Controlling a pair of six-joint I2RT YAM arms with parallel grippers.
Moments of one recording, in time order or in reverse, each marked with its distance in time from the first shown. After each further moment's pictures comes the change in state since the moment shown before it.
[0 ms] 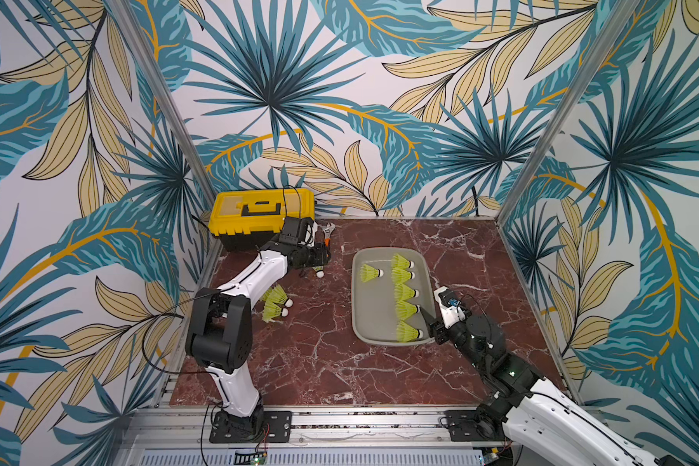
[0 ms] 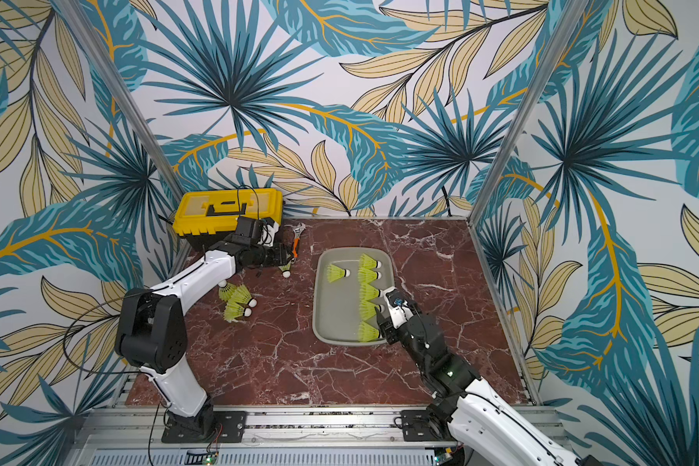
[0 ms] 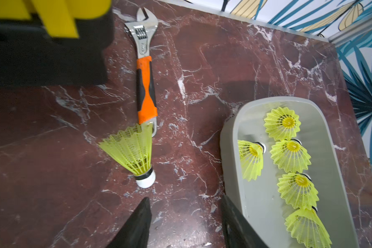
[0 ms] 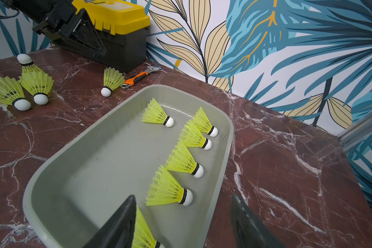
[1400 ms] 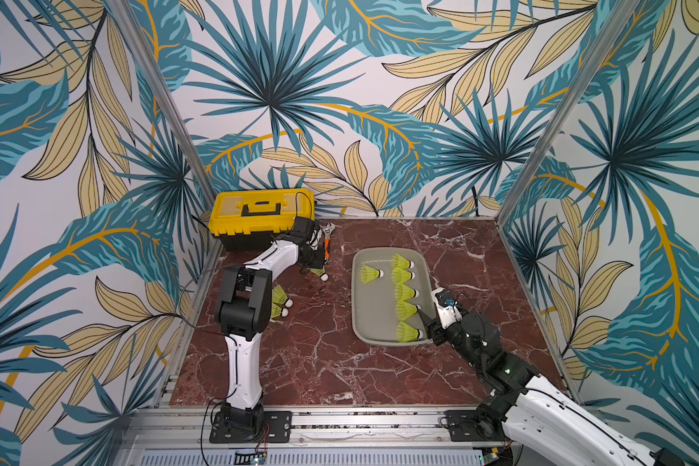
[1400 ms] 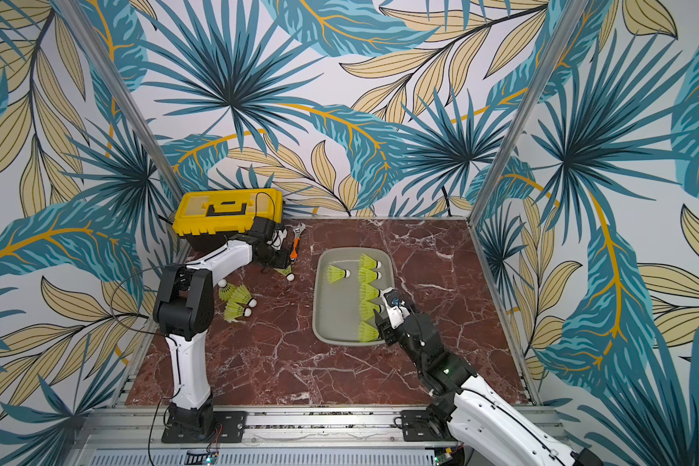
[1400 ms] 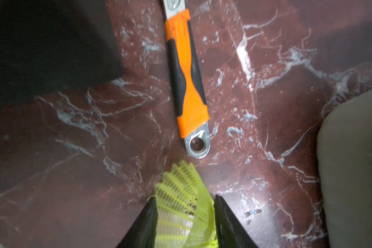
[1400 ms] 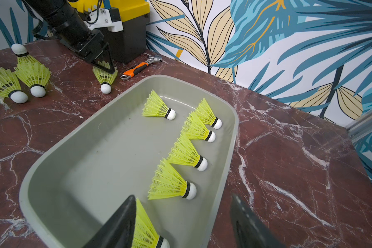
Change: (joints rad) left arm 0.010 0.315 0.230 -0.173 -0.121 0.197; right arm 0.000 0.039 -0.012 0.008 -0.004 0.021
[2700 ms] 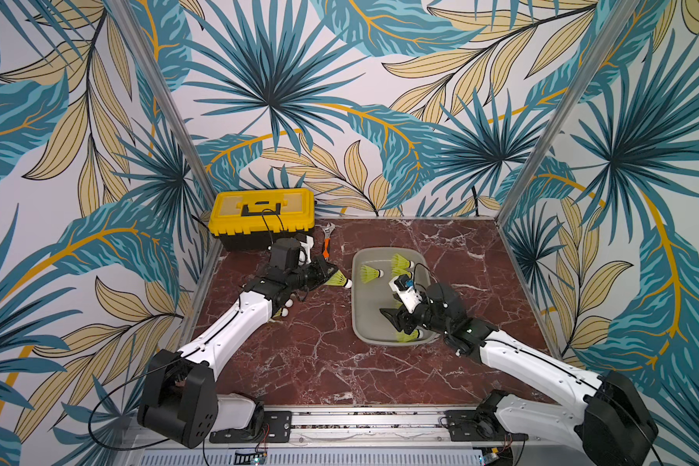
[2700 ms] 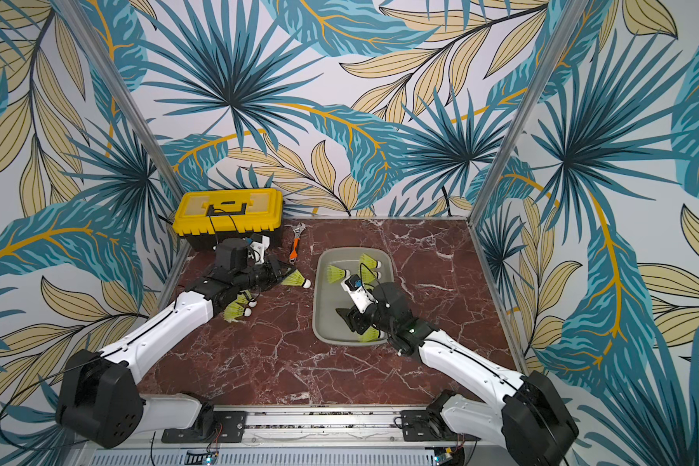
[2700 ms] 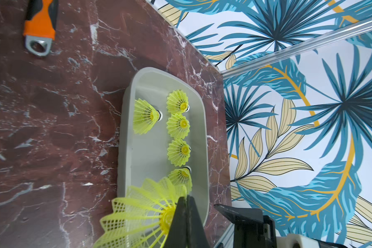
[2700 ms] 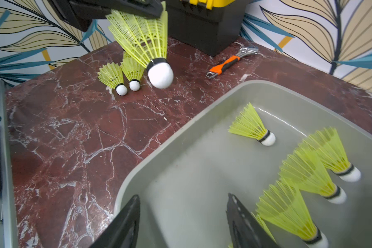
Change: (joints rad) left arm -0.130 -0.760 -0.629 0.468 0.357 -0.816; right arm 0.015 0.548 0.282 0.130 -0.485 0.000
